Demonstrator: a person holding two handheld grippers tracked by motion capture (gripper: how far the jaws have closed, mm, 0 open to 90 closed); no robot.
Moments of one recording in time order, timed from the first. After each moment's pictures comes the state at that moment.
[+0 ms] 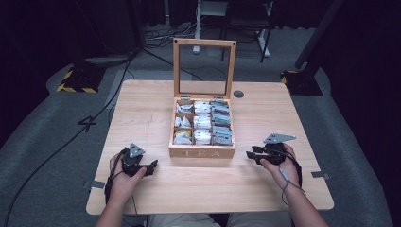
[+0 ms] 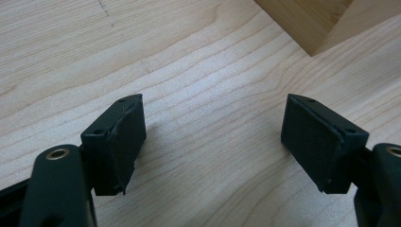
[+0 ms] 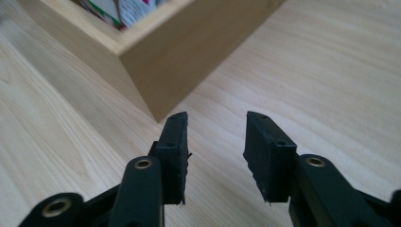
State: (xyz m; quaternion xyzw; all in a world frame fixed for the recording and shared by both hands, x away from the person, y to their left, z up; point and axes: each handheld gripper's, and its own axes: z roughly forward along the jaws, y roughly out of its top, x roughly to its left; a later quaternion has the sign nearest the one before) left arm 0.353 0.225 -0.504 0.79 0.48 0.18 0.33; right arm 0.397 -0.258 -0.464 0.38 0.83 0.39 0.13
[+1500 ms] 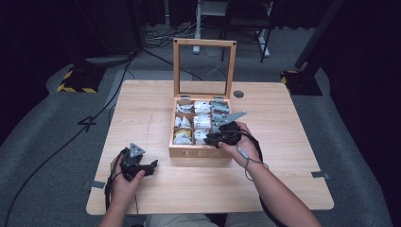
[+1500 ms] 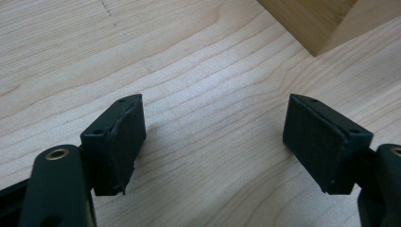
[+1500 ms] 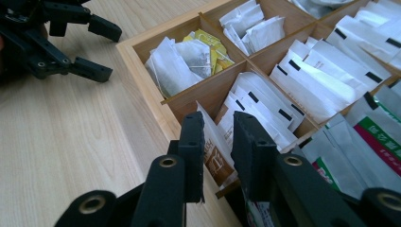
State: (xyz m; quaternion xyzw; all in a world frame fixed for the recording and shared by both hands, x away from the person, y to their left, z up) left arm 0.353 0.225 -0.504 0.79 0.48 0.19 0.33; right arm 0.439 -0.117 -0.418 0.25 0.88 0.40 0.06
